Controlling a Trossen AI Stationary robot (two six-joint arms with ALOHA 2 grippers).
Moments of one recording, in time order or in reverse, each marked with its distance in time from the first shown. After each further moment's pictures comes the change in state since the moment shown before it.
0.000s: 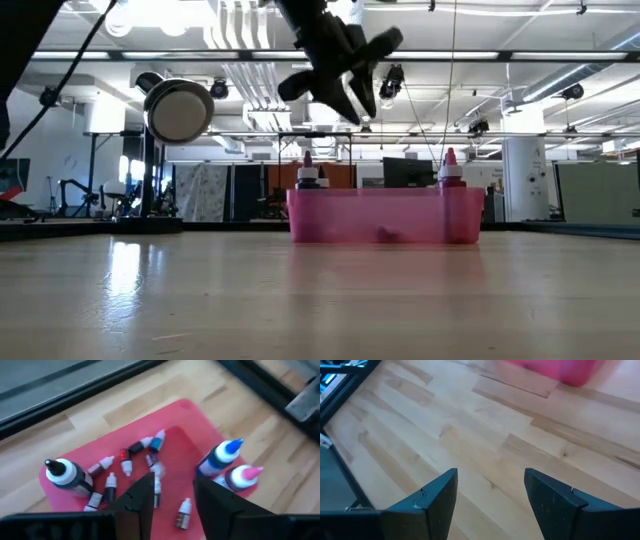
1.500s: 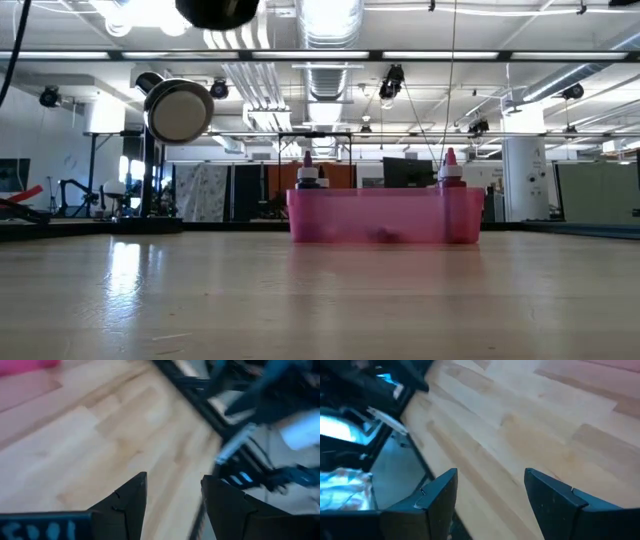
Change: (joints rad) left arm -0.592 -0.161 -0.334 0.391 -0.033 -0.427; right arm -0.095 -0.163 -0.183 0.531 -0.068 -0.315
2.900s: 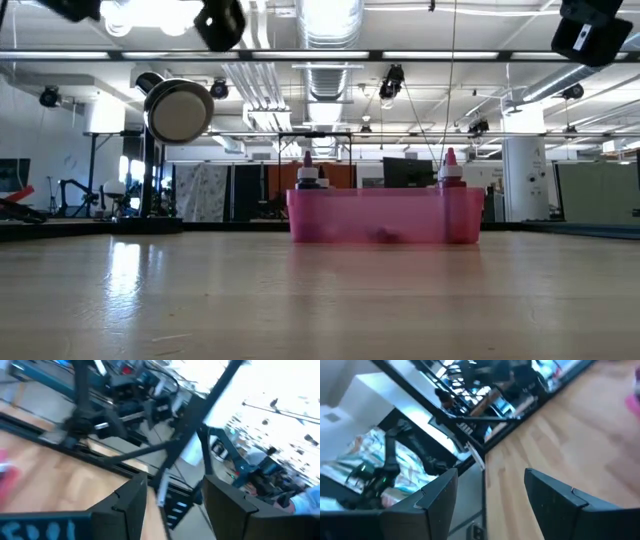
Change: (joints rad) left arm 0.258 -0.515 -0.741 0.939 0.450 0.575; right arm -0.190 -0.623 -0.606 0.867 -0.154 -0.792
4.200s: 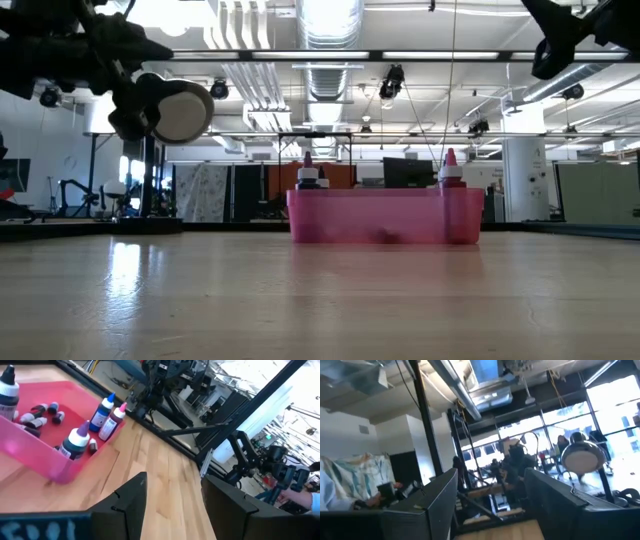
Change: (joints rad) left arm 0.411 -0.804 -0.466 -0.511 0.264 -0.073; right arm -0.358 -0.519 -0.410 0.462 -0.314 -0.725
